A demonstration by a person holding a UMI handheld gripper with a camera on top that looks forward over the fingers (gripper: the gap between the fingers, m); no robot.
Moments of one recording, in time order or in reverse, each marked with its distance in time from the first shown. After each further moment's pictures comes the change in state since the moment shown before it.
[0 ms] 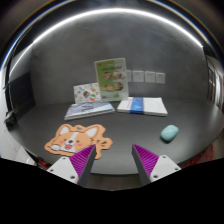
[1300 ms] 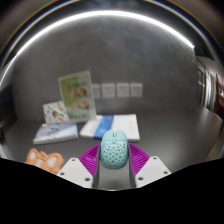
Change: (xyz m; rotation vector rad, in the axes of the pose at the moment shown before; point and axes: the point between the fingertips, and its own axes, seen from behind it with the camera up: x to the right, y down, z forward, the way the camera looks) arm 0.172 -0.107 0.067 0.090 0.147 0.041
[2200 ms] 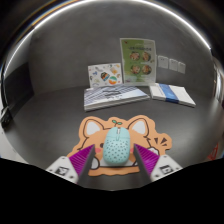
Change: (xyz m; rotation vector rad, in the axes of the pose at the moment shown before) arm -0.335 0.157 -0.025 -0.241 -0.120 -0.053
